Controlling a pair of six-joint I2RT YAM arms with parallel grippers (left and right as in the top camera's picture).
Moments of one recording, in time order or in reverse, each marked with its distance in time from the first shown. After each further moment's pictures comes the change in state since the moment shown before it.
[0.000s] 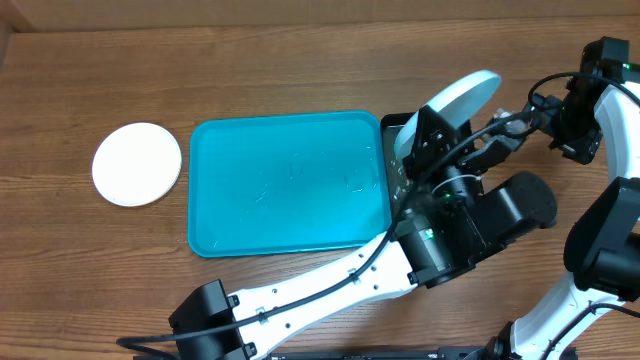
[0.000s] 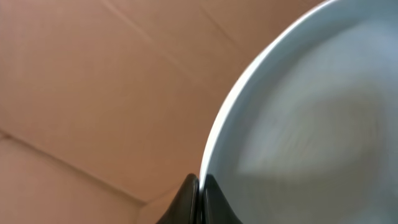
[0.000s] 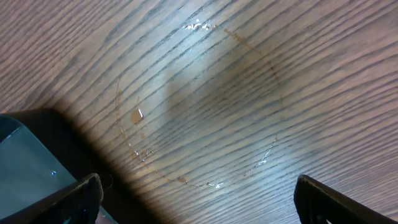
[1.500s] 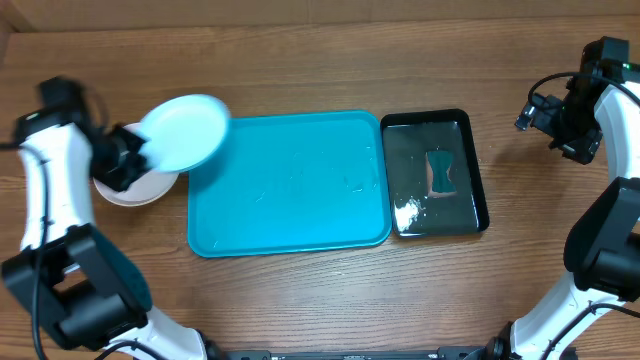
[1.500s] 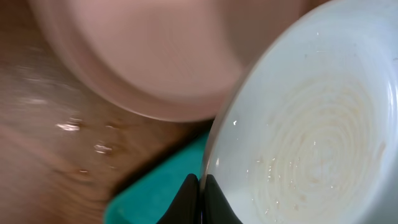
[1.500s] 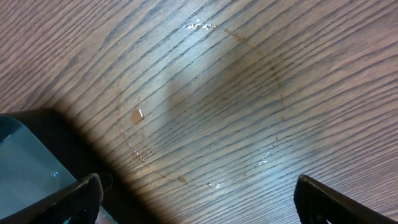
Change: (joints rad) left arm 1.643 0.004 -0.145 -0.801 1.559 -0.983; right arm 0.000 0.000 0.000 -0.001 0.000 0.000
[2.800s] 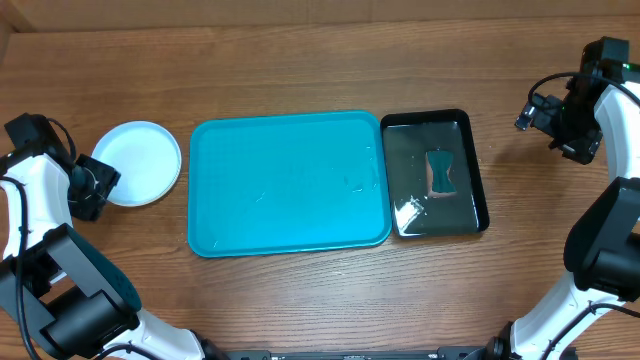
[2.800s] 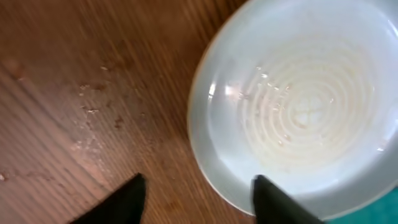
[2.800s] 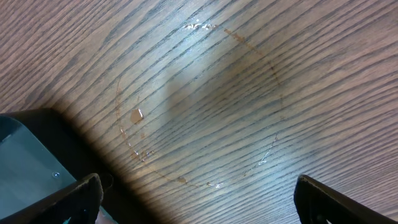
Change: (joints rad) left arm 0.130 0.000 -0.158 0.220 -0.175 0.091; right arm 0.000 0.000 0.000 0.000 0.000 0.000
